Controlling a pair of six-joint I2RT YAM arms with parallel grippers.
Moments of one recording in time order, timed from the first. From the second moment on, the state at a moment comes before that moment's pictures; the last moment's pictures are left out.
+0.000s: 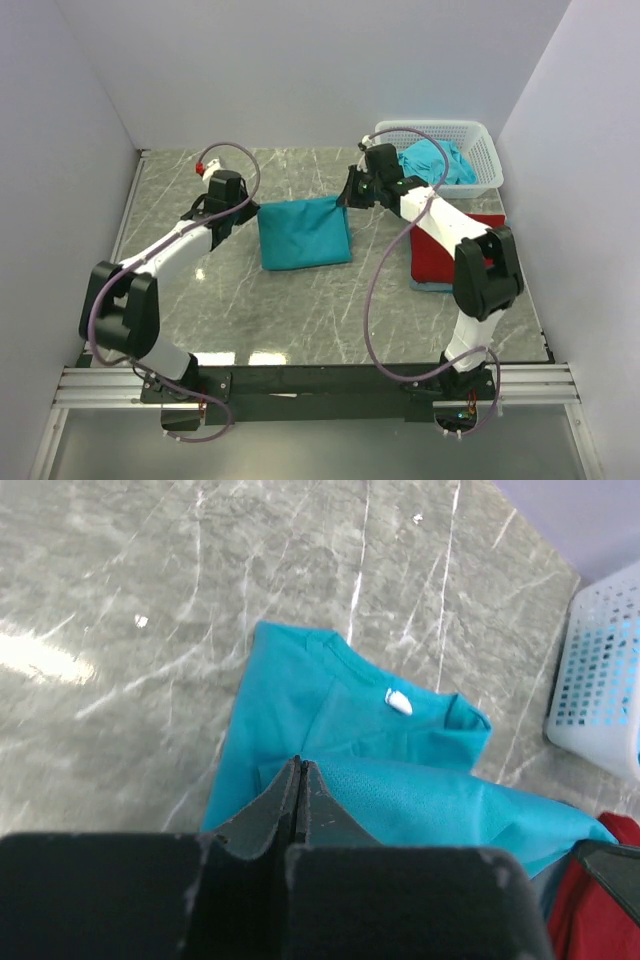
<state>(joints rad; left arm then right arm) -0.33 1.51 1.02 -0.09 -0.18 -0.83 0.41 1.79 1.42 -0.32 -0.23 0.48</state>
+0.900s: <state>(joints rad) -0.27 1.83 1.26 0.01 -0.13 -0.76 0.33 2.15 1.74 -0.31 -0.35 0.44</state>
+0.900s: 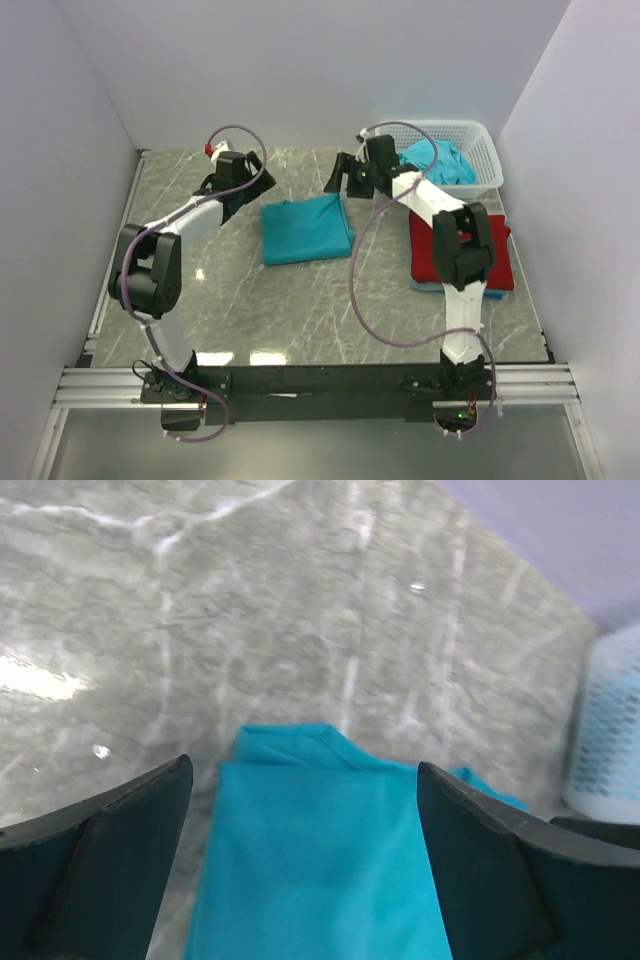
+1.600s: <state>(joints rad) -0.41 1.60 0.79 0.15 0.18 -0.88 0.44 1.81 1.03 0.03 -0.52 0.61</state>
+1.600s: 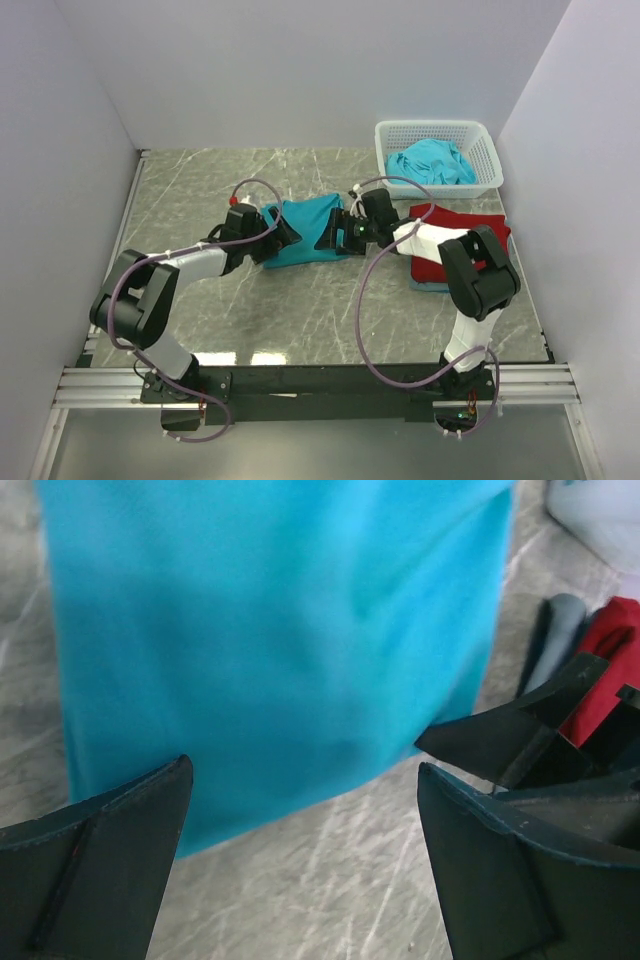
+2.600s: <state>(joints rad) -0.39 0.95 0.83 -0.12 -0.42 -0.79 0.44 1.76 1.31 -0.24 -0.07 0.44</state>
